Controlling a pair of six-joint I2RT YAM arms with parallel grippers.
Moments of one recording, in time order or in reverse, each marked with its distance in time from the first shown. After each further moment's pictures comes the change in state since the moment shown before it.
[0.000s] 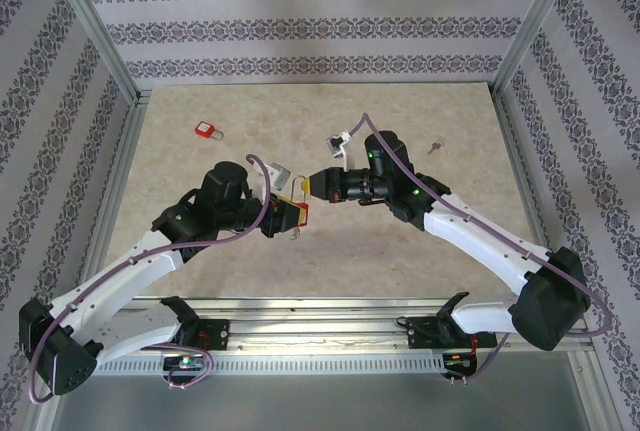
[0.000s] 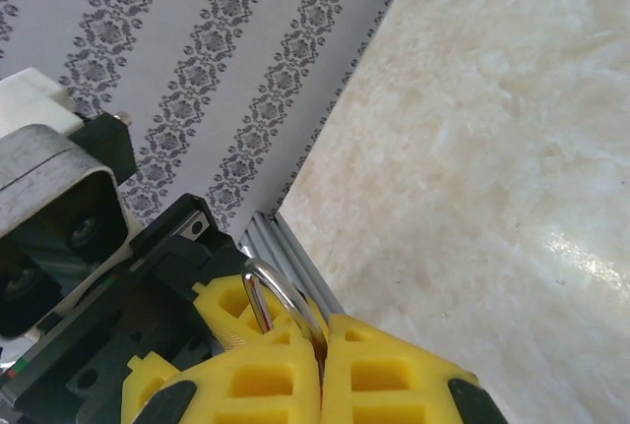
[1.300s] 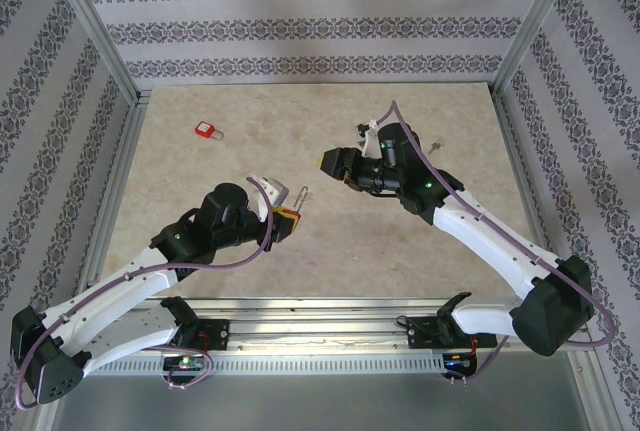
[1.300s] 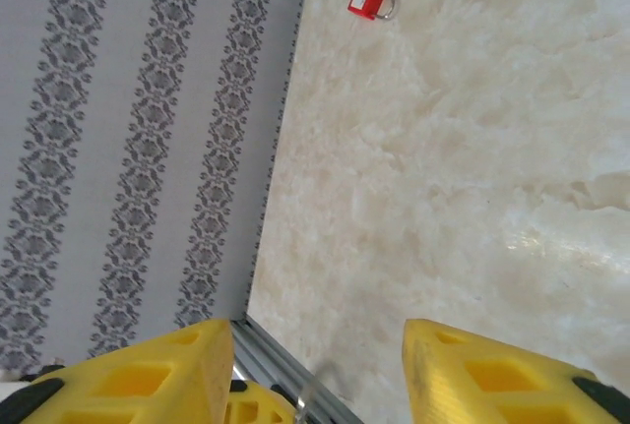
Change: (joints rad) left arm -0.077 -0.098 -0.132 0.058 -0.241 0.174; right arm -0.078 -0.027 0.042 -0.124 0.207 0.188
